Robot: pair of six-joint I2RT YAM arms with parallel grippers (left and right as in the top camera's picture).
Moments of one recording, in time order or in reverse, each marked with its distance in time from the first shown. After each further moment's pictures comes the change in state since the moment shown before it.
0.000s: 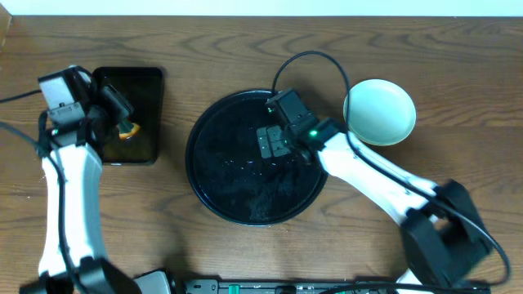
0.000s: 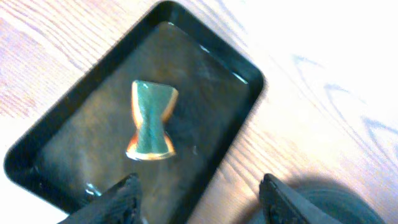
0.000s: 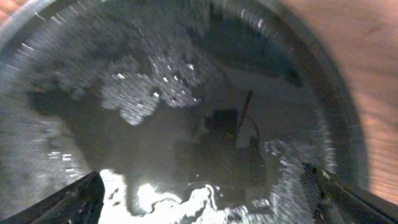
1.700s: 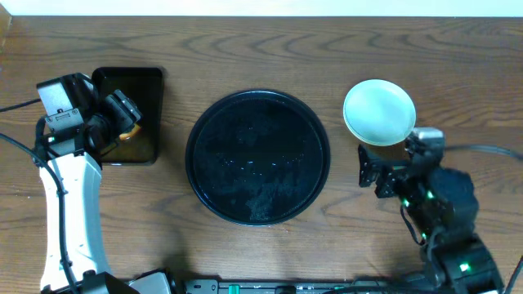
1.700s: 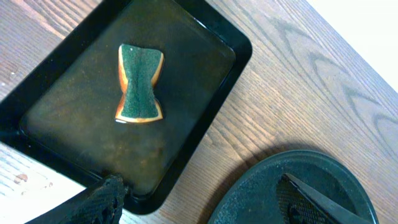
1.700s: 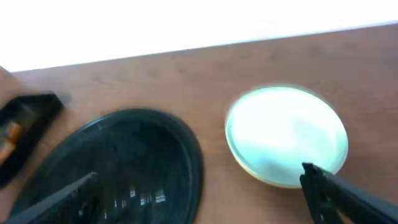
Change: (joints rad) left arm 0.000 -0.058 0.000 -0.121 0.074 -0.001; right arm -0.415 -1.162 -0.637 0.116 -0.106 -0.104
